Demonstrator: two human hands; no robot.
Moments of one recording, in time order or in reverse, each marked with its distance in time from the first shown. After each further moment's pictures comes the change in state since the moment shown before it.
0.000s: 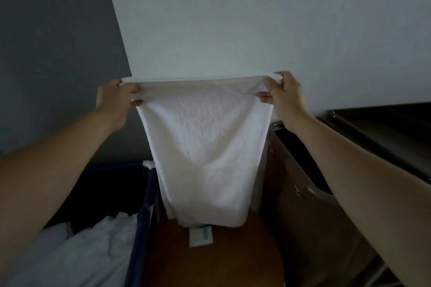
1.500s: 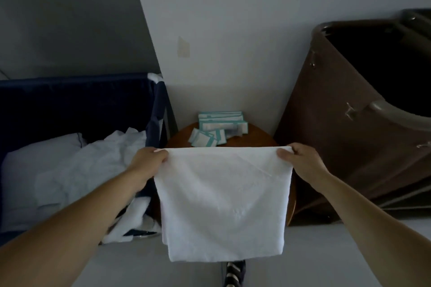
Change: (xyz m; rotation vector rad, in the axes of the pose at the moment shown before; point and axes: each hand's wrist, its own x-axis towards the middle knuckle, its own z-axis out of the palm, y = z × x) left_hand -0.197 -0.306 -0.087 0.660 -0.211 -0.747; right_hand -0.248 0.256 -0.010 -0.523 -0.423 0.703
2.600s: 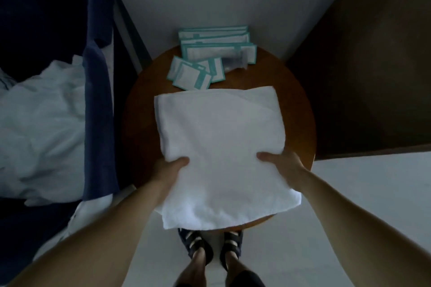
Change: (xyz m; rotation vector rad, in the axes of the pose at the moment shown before) left_hand 0.069 -0.149 0.141 -0.175 -0.162 -0.525; right_hand 0.050 0.153 0.154 0.258 -0.119 0.653
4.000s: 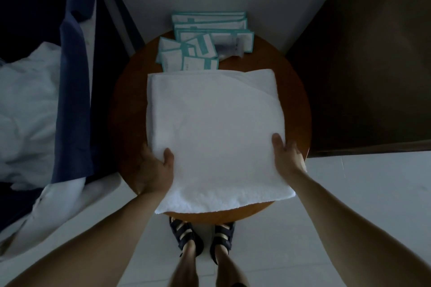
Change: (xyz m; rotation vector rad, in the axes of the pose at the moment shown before) left_hand 0.003 -0.045 0.027 0.585 0.511 0.438; right_hand 0.025 0.034 -0.014 -0.438 0.274 -0.104
